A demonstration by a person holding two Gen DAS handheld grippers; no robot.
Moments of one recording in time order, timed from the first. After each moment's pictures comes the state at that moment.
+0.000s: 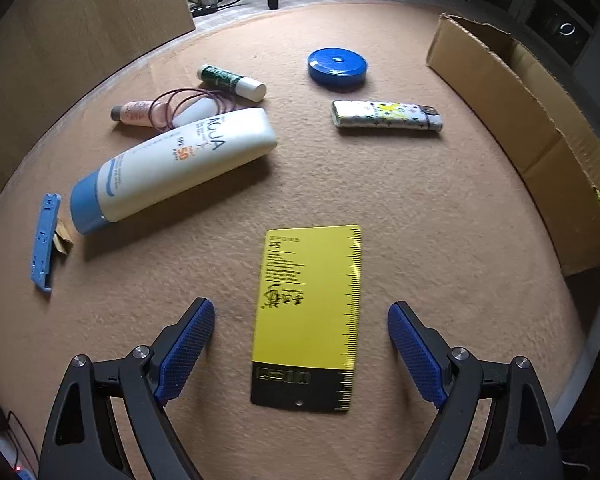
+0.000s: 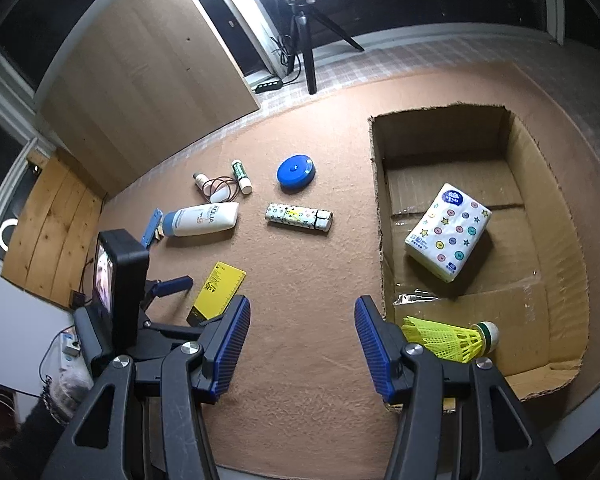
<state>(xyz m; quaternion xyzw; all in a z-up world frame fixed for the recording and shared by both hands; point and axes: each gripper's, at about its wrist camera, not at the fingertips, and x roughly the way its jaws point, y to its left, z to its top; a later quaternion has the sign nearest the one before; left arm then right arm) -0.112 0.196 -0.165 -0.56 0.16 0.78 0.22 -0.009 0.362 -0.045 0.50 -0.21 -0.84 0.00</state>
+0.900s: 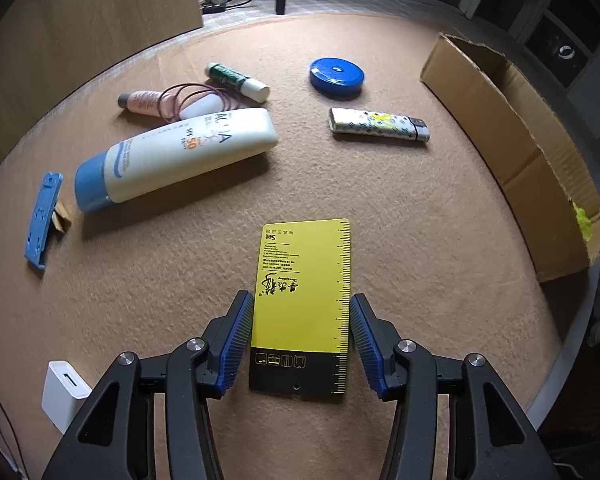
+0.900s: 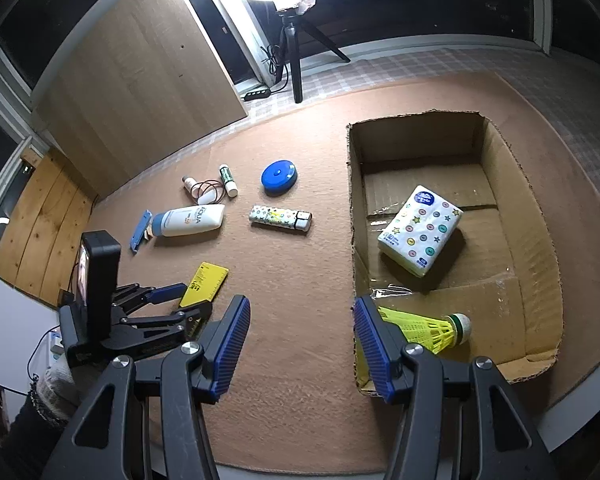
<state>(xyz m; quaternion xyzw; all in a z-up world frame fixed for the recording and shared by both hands) -0.109 0.183 -0.160 -0.57 0.11 0.78 0.23 0.008 0.372 -0.041 0.49 -0.20 -0.85 -0.02</state>
